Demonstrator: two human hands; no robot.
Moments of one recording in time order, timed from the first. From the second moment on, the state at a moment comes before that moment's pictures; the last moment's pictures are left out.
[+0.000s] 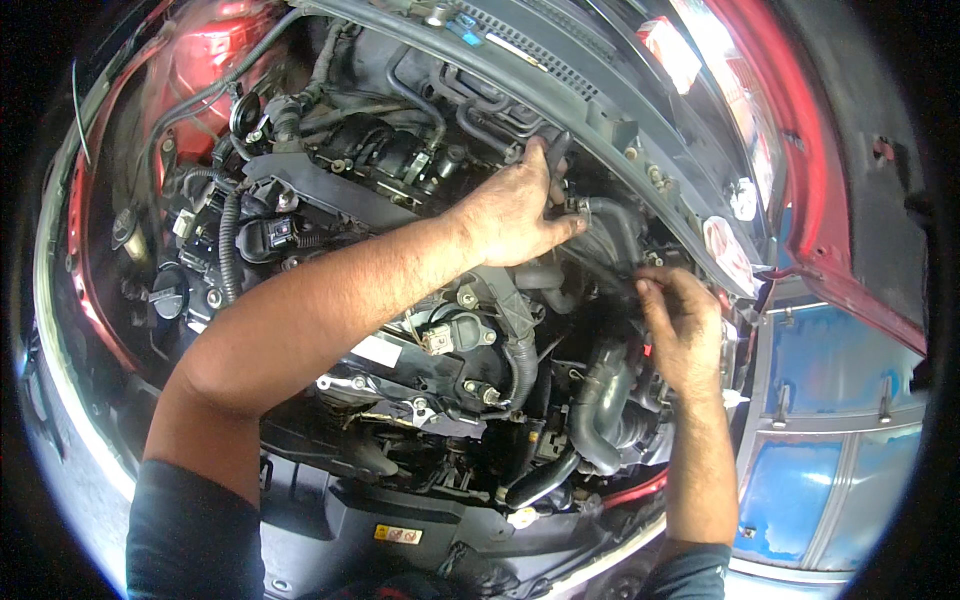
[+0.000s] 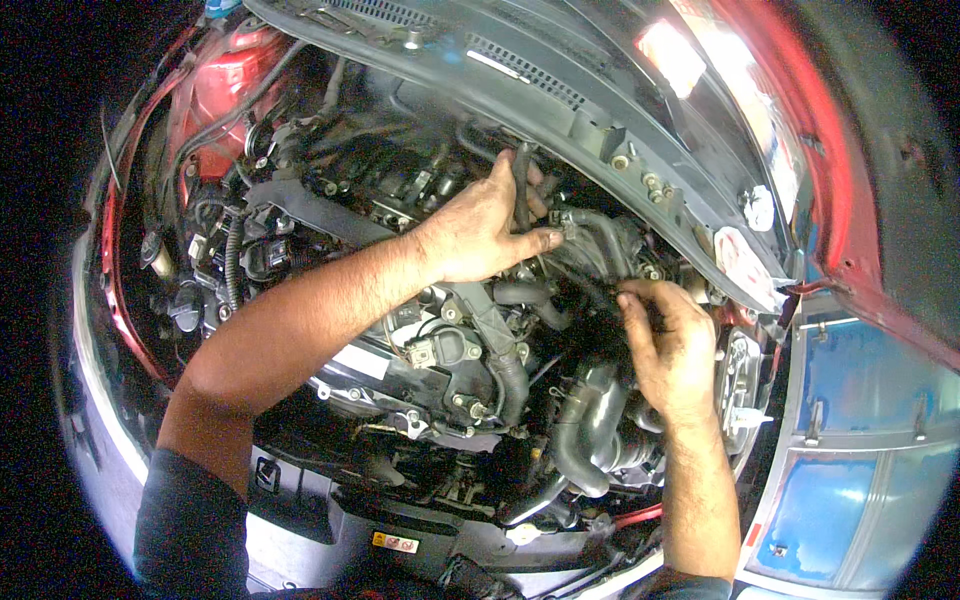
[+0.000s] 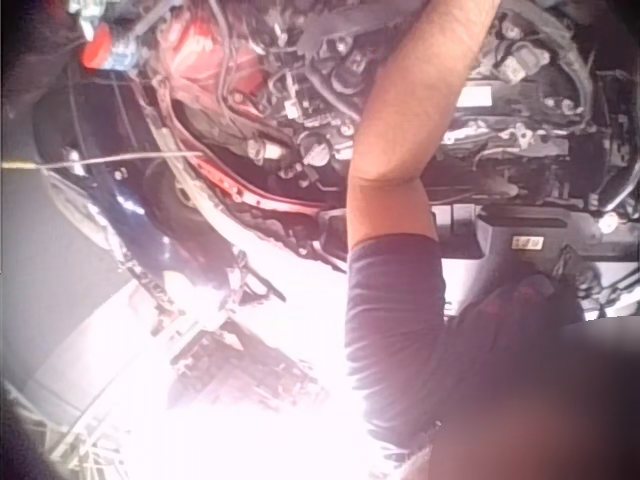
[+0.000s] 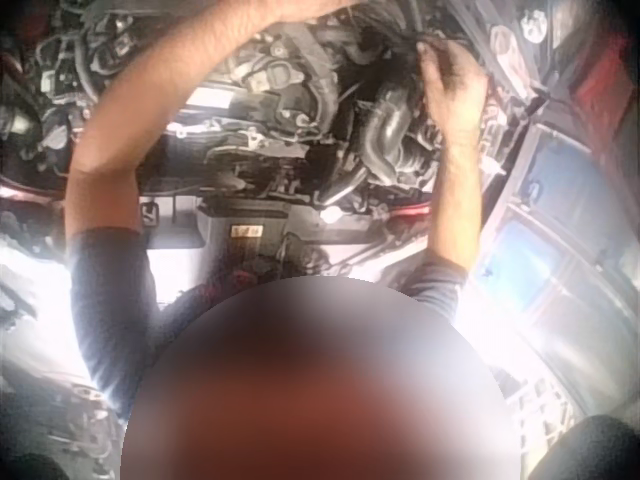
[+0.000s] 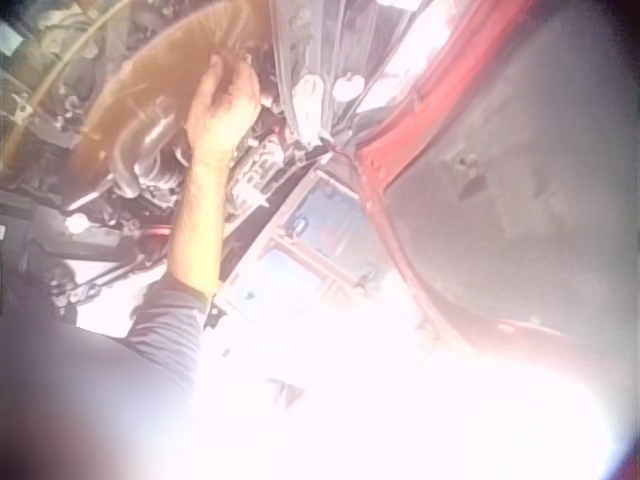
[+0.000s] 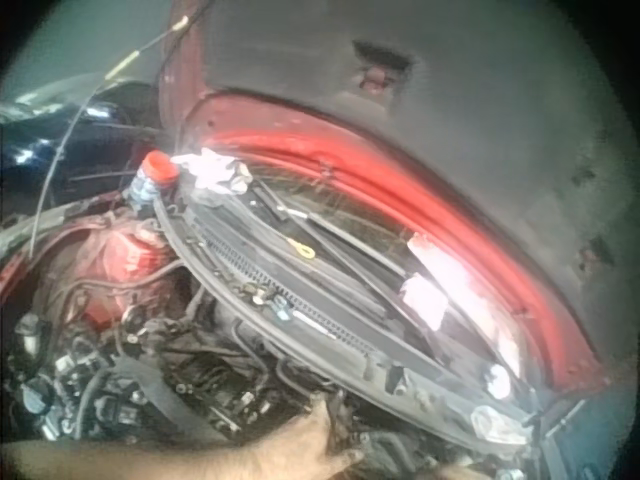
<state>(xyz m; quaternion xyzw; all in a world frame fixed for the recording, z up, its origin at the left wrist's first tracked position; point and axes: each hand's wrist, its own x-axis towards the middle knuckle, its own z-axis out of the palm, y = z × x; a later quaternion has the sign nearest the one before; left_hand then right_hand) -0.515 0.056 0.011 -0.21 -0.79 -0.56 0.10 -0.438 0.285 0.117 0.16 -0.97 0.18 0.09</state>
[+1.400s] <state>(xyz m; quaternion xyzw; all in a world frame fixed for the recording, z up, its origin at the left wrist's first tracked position) -0.529 0.101 0.006 -0.15 -0.68 -0.68 0.25 -0.495 0.275 0.119 0.31 -0.89 0.25 0.23</state>
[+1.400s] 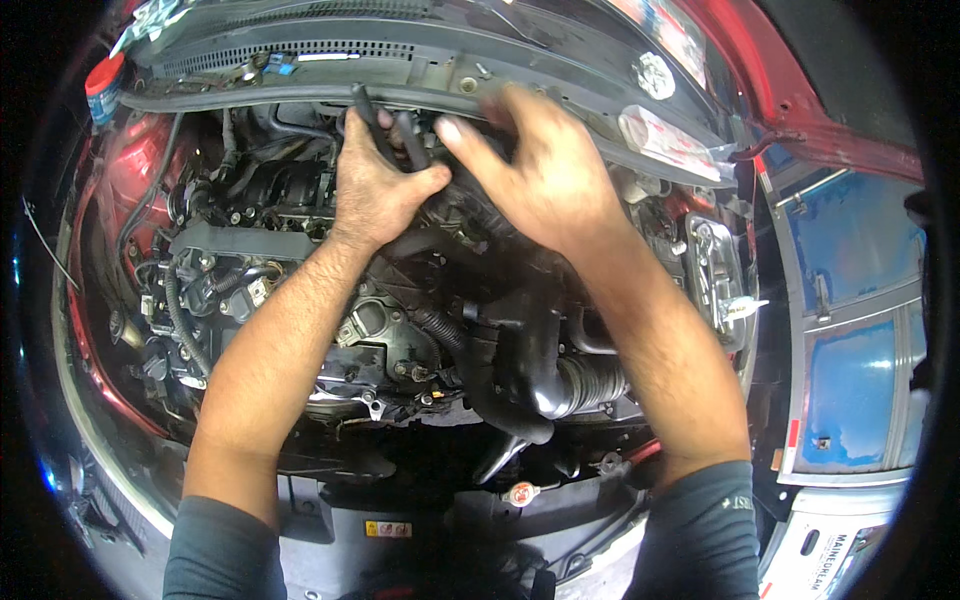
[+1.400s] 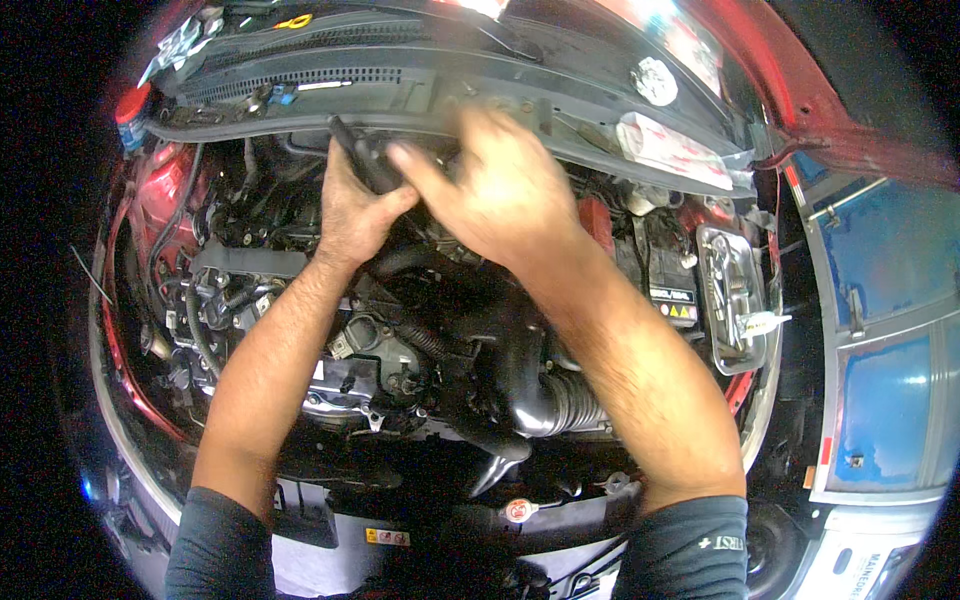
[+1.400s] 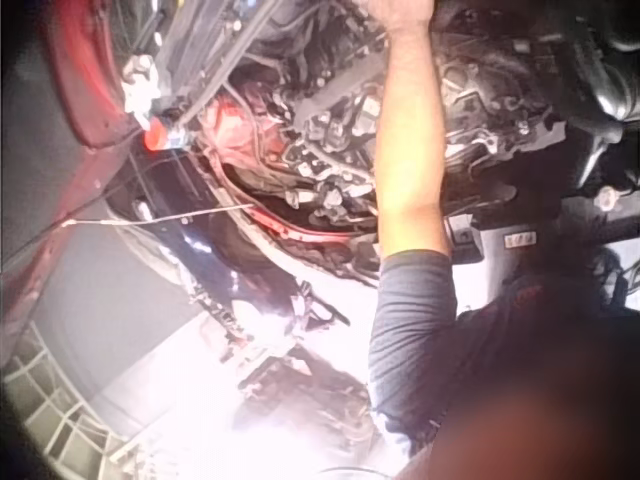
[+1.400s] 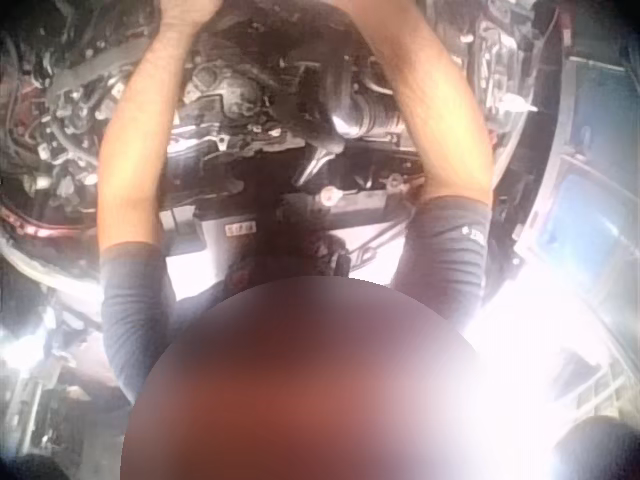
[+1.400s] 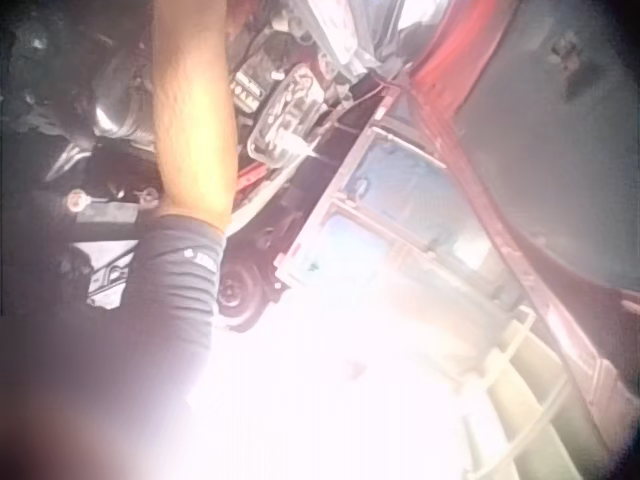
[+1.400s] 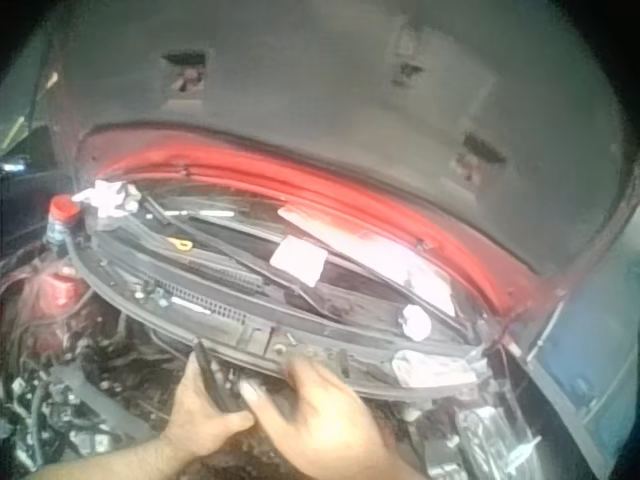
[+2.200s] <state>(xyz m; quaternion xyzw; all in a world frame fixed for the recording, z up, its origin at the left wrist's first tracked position) -0.517 0.101 0.006 -0.09 -0.71 -0.65 0.27 -0.530 0.291 0.094 0.17 -0.98 -0.04 -0.06</state>
